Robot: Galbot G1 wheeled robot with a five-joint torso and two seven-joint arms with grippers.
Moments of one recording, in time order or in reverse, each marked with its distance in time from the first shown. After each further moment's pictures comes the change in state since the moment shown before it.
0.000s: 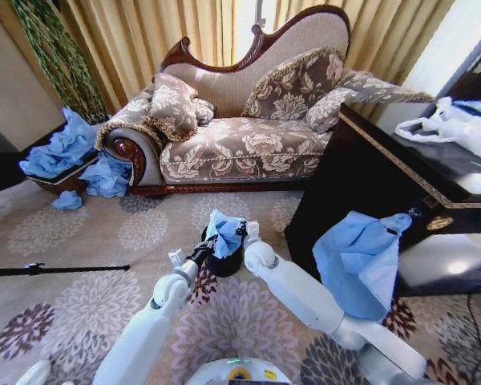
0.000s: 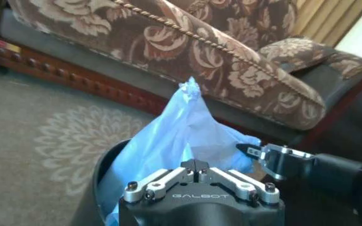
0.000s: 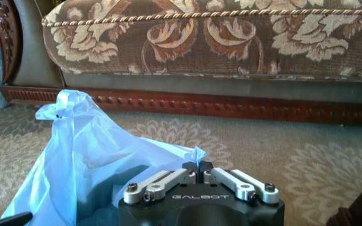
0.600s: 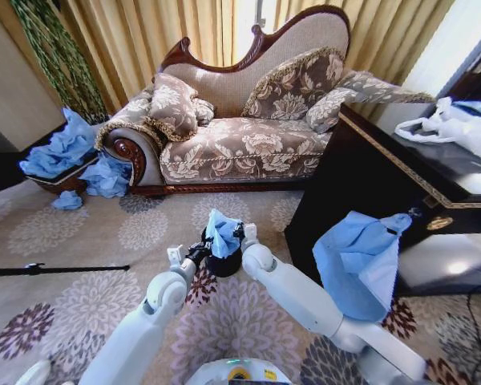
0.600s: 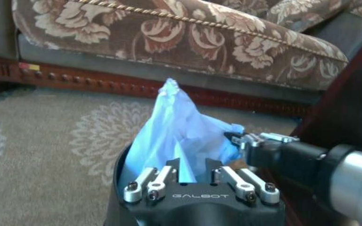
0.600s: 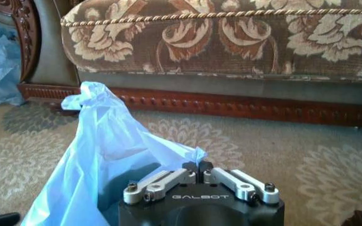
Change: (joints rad) left arm 0.002 0.086 0.047 -0.242 0.004 0.266 -0.276; right arm -0.007 0.017 -0.027 0.003 -0.017 0.005 -0.009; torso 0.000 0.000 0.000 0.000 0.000
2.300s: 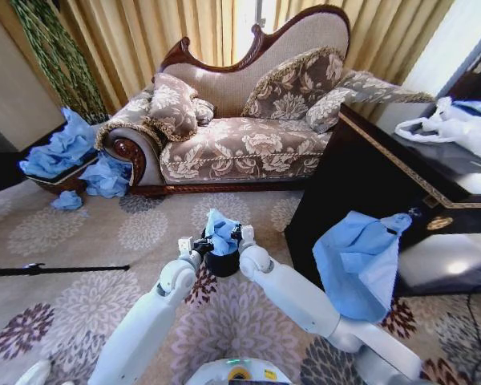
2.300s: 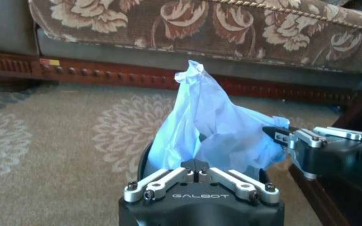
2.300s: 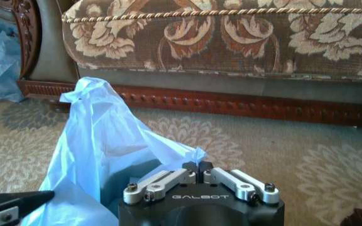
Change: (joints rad) left arm -0.107 -0.034 0.035 0.175 0.054 -0.003 -0.022; right arm -0.001 0.006 -0.018 -0.002 -0.002 0.004 0.022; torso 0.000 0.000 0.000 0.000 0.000
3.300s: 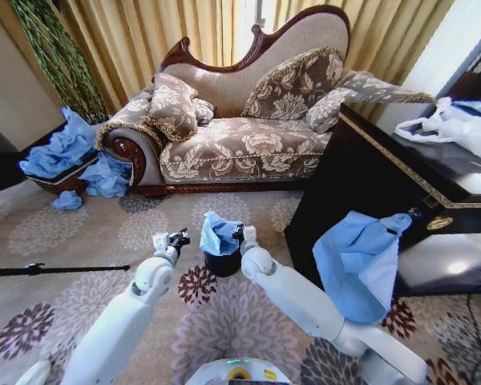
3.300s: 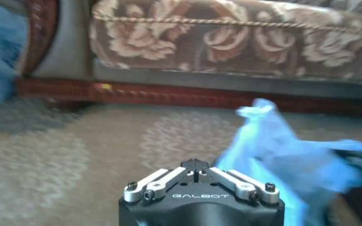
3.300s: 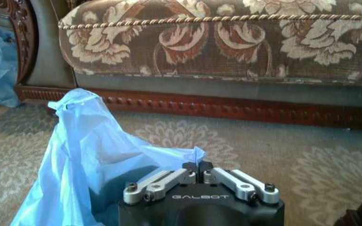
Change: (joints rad) left arm 0.055 0.112 -0.136 -0.070 -0.050 0.012 -0.017; right arm -0.010 -0.020 0.013 0.034 0.002 0.001 0.010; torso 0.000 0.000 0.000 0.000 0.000
